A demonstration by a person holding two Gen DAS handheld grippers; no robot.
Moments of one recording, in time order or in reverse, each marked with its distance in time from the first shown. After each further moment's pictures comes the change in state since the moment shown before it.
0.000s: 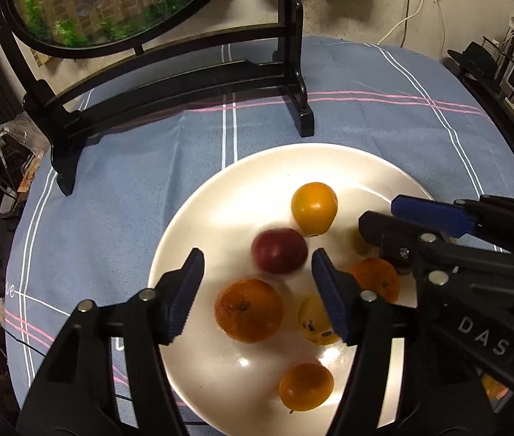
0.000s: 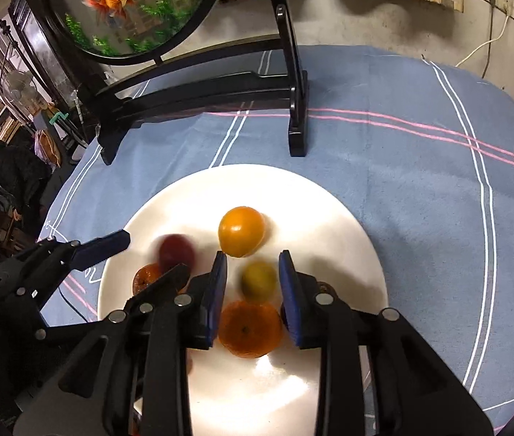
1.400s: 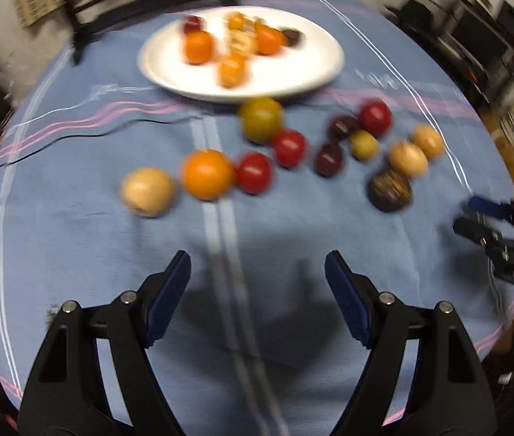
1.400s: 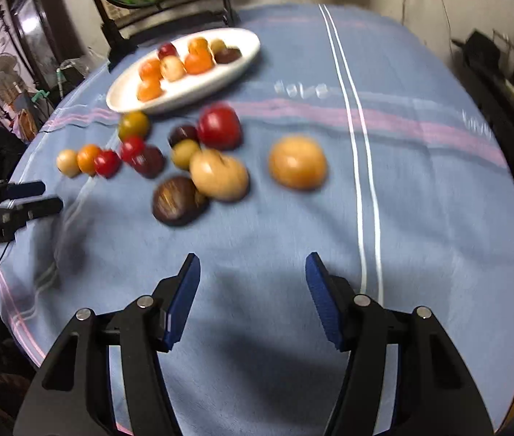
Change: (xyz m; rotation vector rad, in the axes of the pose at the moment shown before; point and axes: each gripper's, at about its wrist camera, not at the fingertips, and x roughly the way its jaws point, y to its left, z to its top) left arm -0.120 -0.022 -0.248 0.087 0.113 -0.186; right arm -0.135 -0.027 -0.307 0.061 -0.009 -0.169
